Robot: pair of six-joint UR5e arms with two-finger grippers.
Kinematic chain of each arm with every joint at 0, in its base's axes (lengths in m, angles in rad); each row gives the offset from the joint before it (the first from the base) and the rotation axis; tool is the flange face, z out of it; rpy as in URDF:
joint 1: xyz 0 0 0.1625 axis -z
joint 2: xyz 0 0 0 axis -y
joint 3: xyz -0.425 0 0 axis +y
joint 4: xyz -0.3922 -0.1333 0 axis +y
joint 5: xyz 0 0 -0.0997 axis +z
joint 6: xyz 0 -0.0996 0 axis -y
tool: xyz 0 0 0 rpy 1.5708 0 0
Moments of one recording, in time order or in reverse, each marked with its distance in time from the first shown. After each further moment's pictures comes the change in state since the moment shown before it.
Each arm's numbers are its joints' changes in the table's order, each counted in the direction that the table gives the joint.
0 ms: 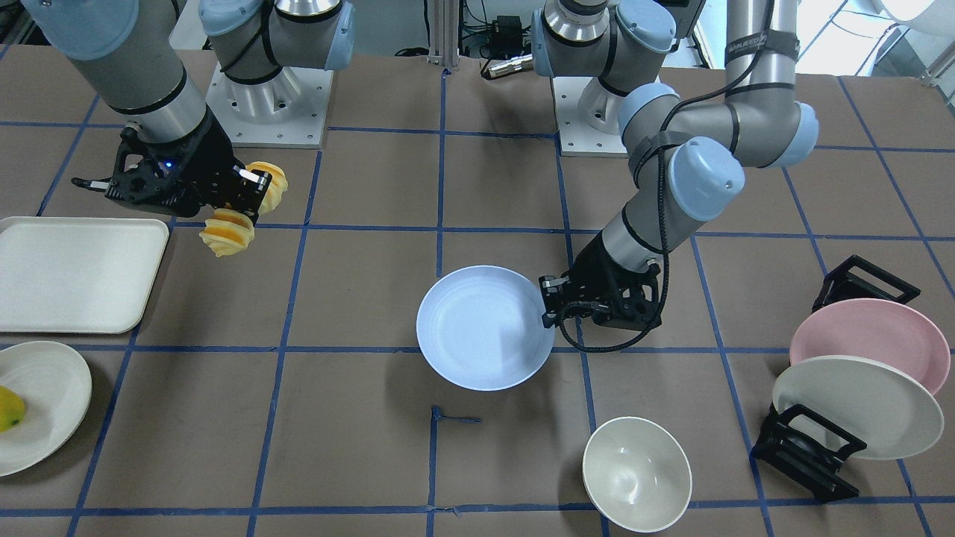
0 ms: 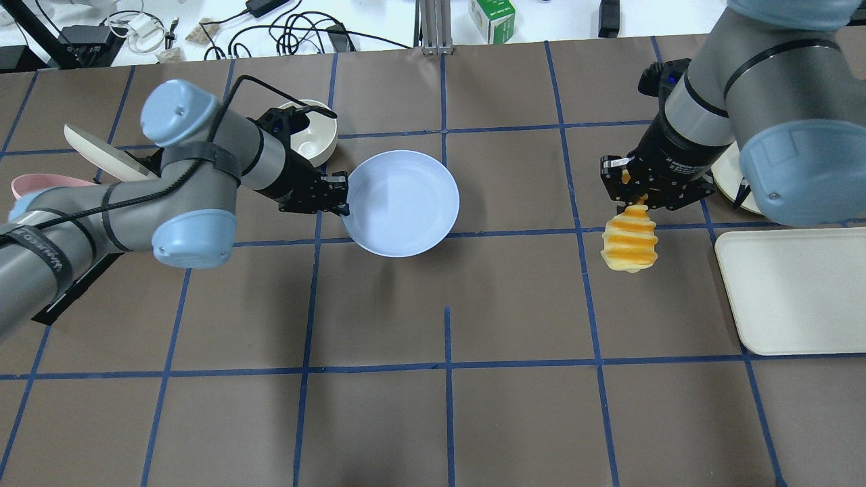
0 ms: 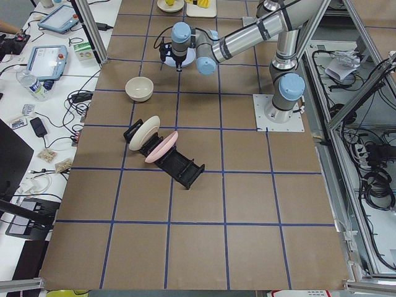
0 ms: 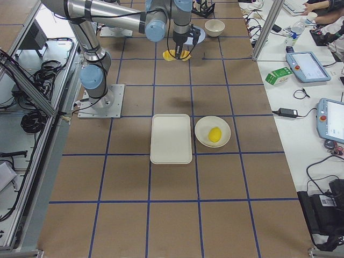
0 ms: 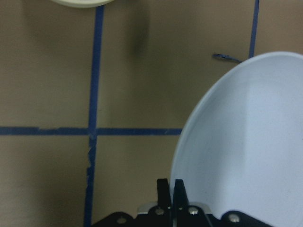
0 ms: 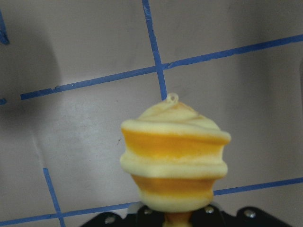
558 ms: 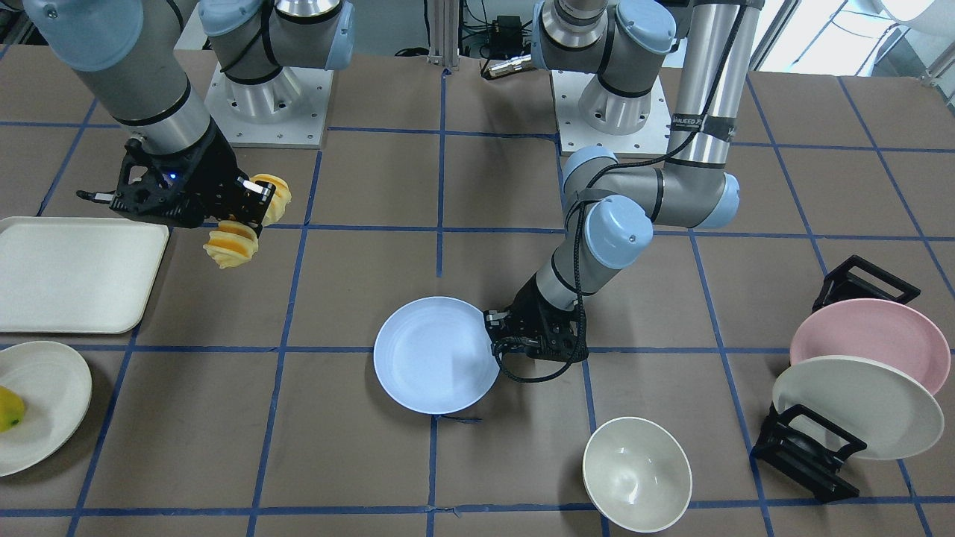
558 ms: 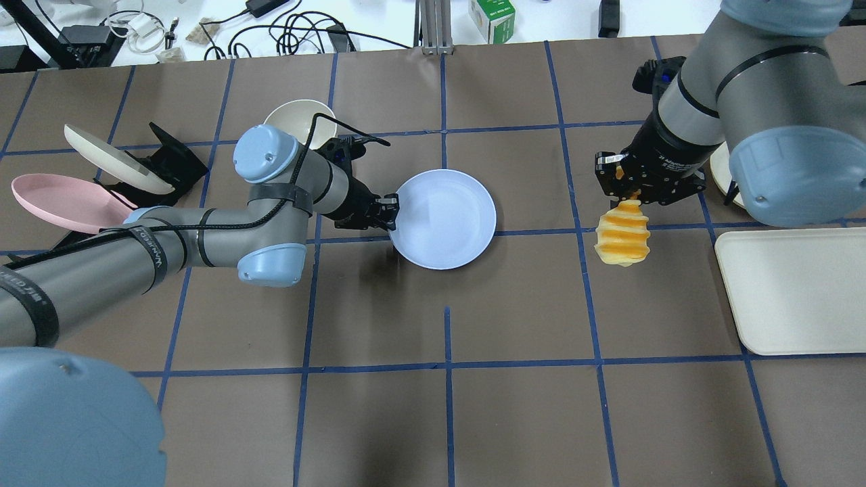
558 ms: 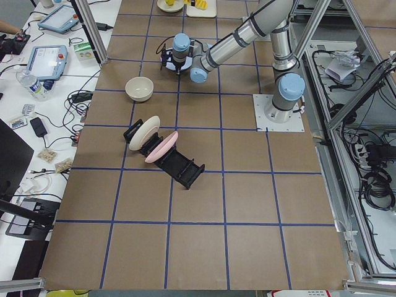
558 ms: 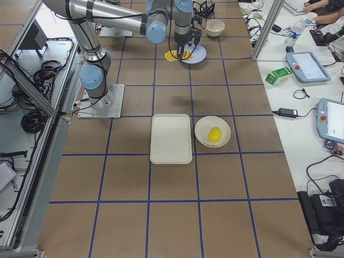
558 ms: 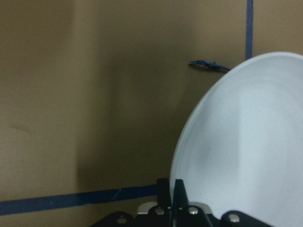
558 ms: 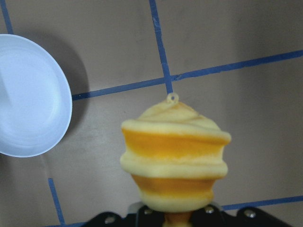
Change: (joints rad) left arm 0.111 -0.180 0.003 -0.229 -0.005 -0.116; right arm -0.015 0.028 -0.008 0.060 -0.016 -0.001
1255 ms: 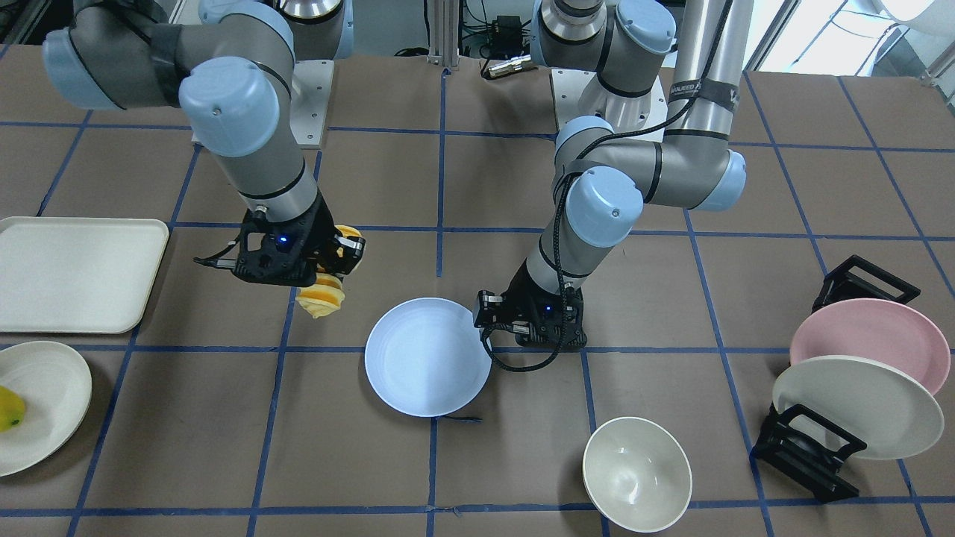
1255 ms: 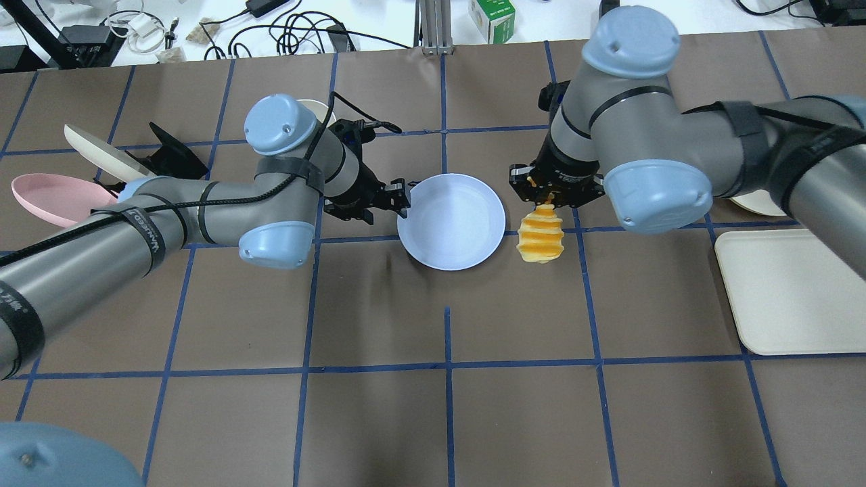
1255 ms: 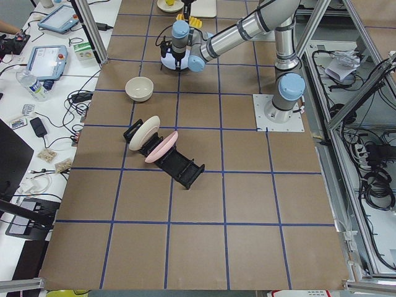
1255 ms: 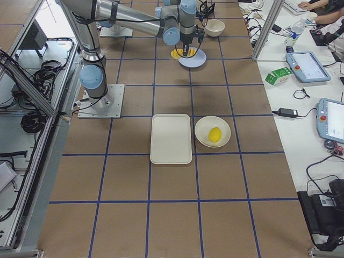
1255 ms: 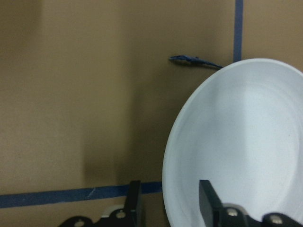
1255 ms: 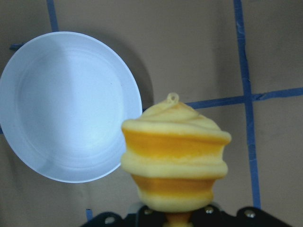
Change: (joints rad) left arm 0.037 0.102 -0.125 0.291 -0.158 0.042; right arm -0.201 0.199 0.018 0.231 -0.004 0.150
